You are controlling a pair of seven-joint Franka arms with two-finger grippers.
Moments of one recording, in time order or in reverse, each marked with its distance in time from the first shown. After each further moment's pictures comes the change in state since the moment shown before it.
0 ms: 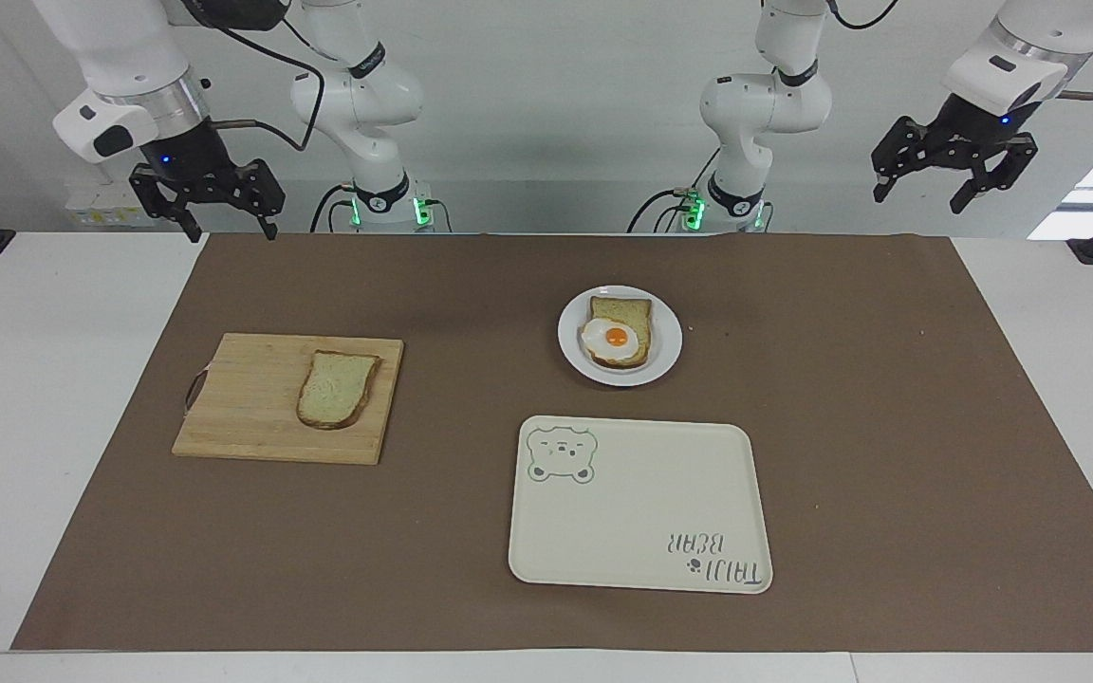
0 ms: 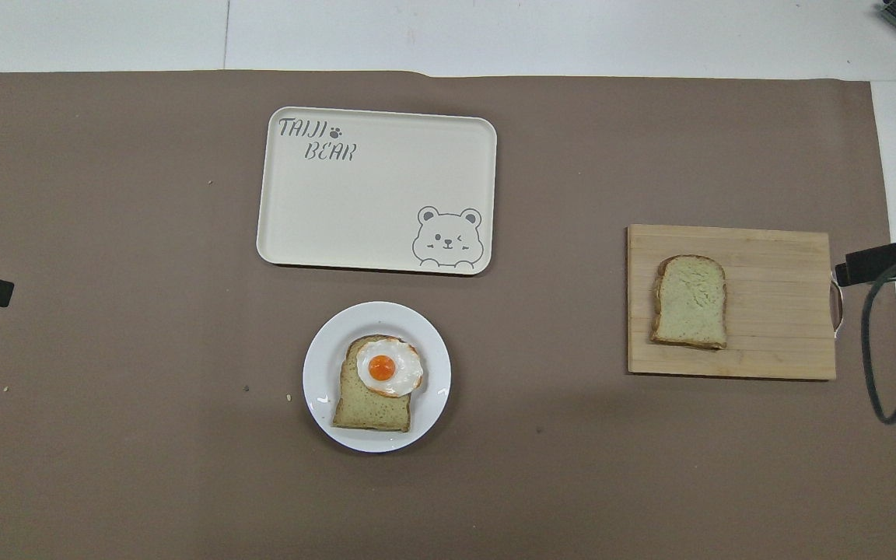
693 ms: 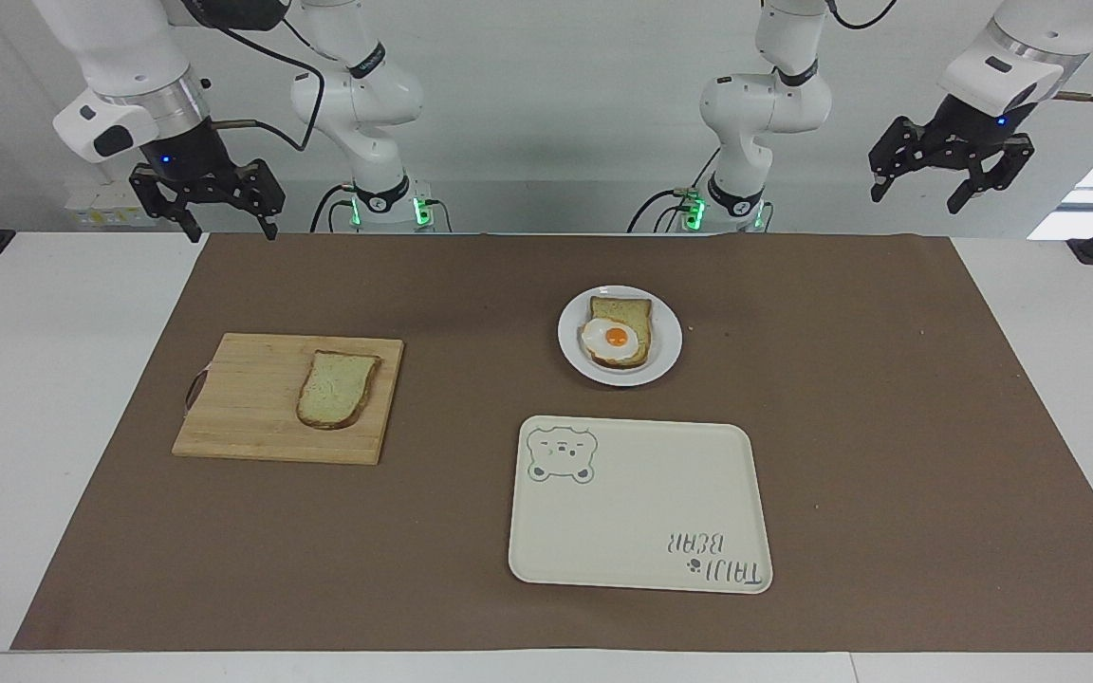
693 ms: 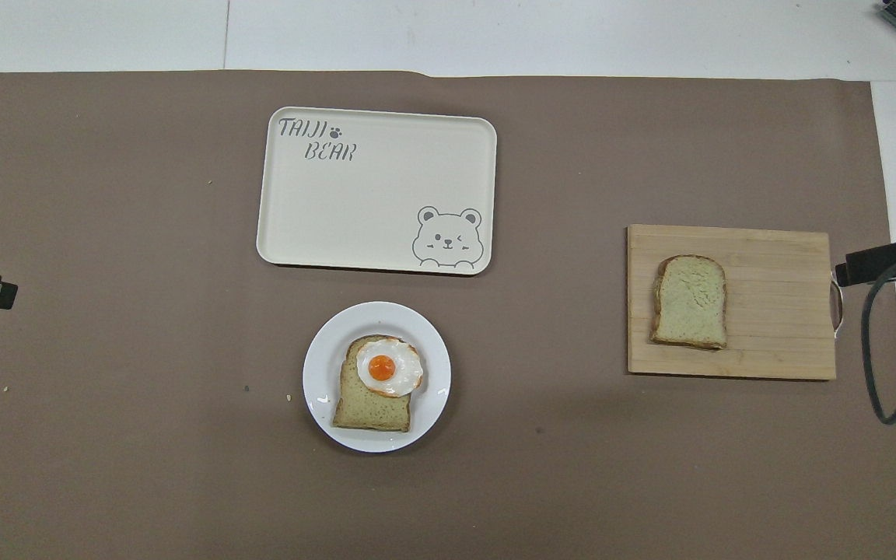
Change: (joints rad) left arm 0.000 -0.003 -0.002 -0.006 -0.001 -0.001 0.000; right arm 0.000 0.000 0.000 0.000 0.000 0.000 0.000
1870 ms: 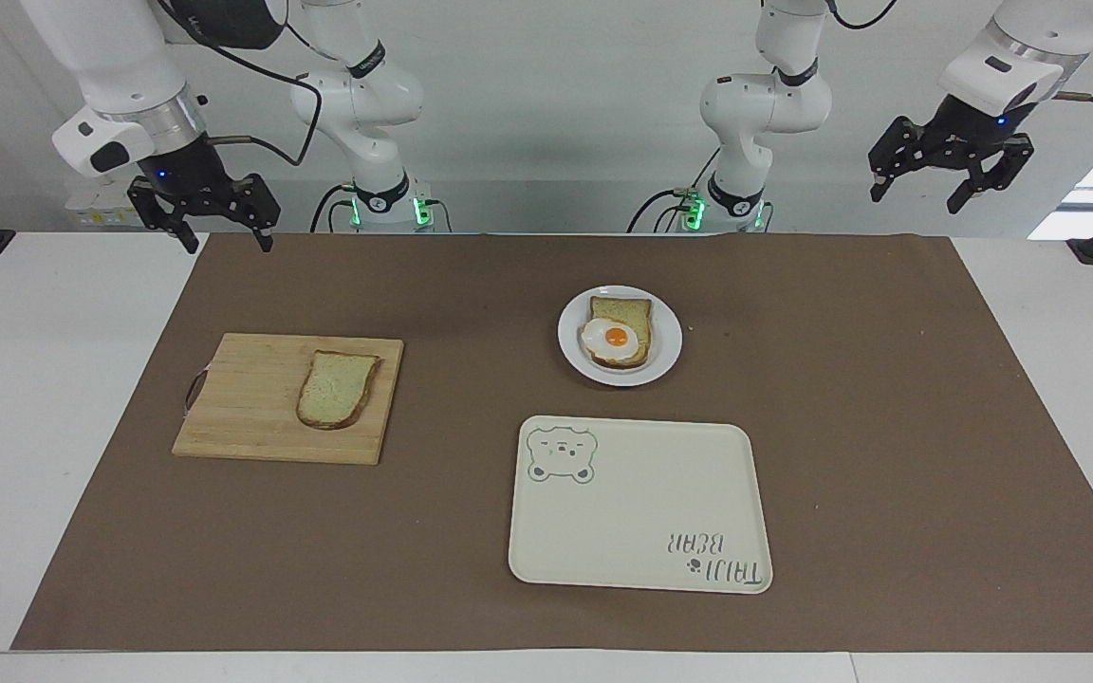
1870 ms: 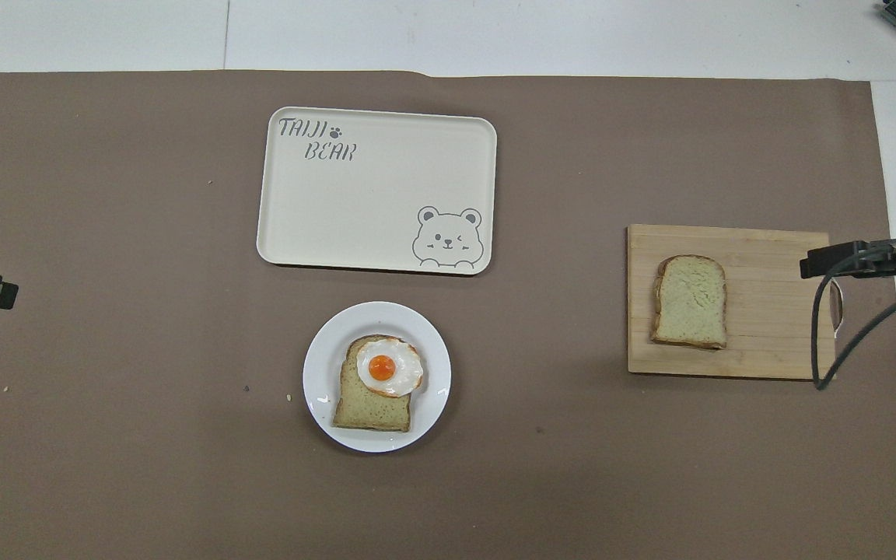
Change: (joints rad) left arm 0.000 0.000 0.000 -0.001 -0.001 0.000 0.000; right arm -0.040 -0.003 -0.010 -0.269 0.051 0.318 -0.032
